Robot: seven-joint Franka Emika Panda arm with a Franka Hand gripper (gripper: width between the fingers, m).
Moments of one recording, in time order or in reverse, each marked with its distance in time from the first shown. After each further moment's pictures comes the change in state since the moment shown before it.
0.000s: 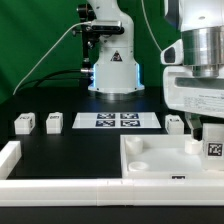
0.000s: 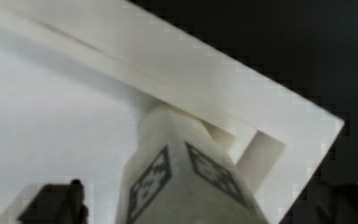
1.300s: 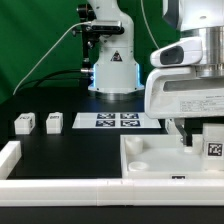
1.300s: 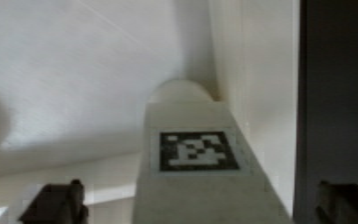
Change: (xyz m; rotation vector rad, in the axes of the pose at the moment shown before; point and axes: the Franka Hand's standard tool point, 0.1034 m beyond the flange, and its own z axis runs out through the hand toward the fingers) arm 0.005 0.002 0.000 -0.016 0.010 -0.788
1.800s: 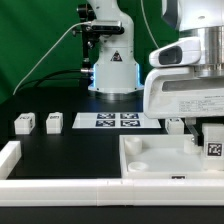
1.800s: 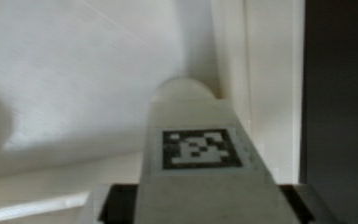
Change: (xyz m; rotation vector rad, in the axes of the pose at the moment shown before) arm 0.000 0.000 0.000 0.000 0.000 0.011
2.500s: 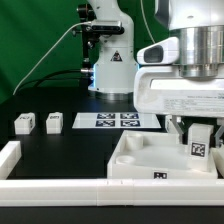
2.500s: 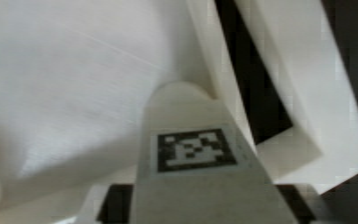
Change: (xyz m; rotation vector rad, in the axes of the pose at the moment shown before) arm 0.004 0.023 -0.001 -0.039 0.015 0.391
